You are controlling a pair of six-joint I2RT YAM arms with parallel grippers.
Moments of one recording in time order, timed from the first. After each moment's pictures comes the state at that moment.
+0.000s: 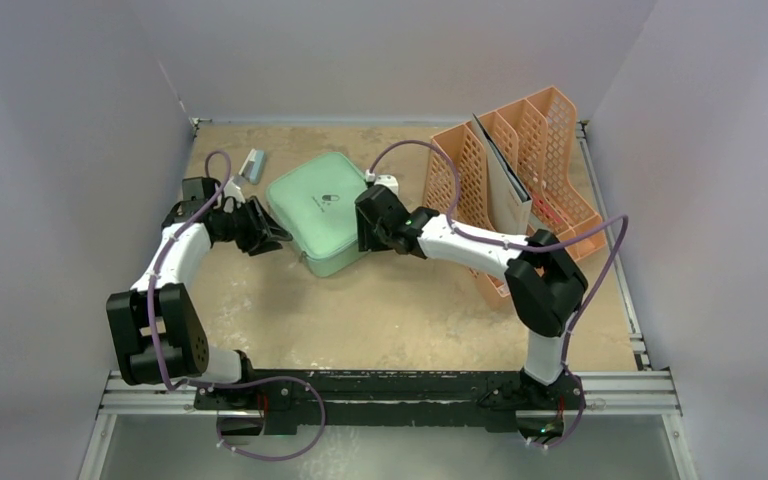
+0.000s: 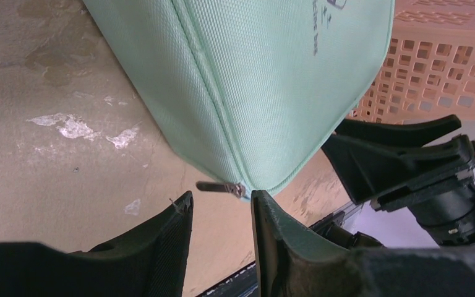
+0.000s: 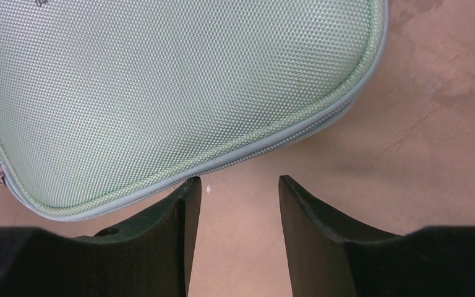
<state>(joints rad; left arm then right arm) 0.19 1.41 0.93 -0.56 0.69 -0.42 0.87 1.84 1.35 -0.37 0.25 0.63</state>
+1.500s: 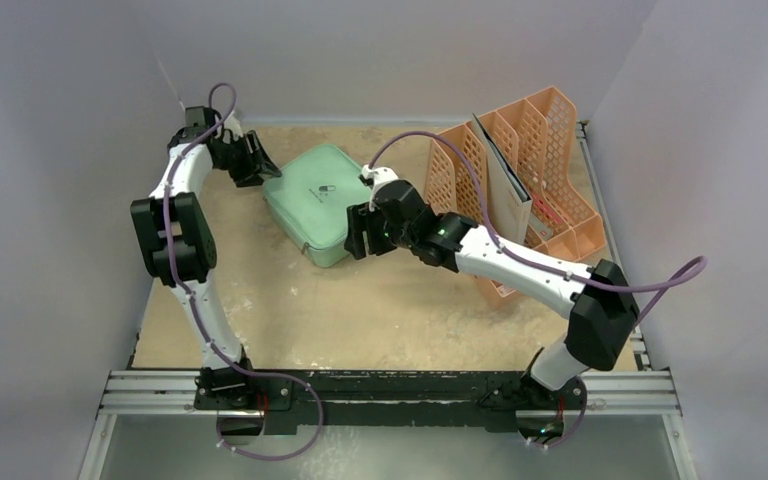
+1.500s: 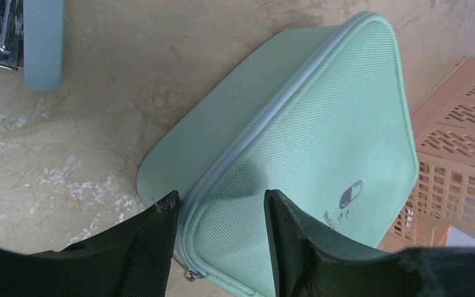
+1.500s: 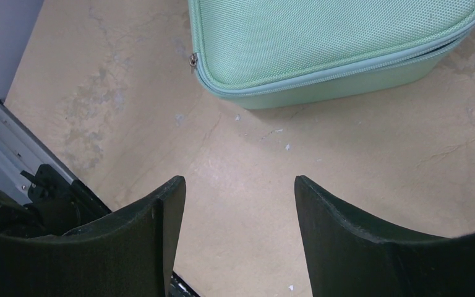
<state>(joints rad) 0.19 2.07 1.75 -0.67 0.57 -0.25 0.90 1.58 1.29 -0.34 0.03 0.47</state>
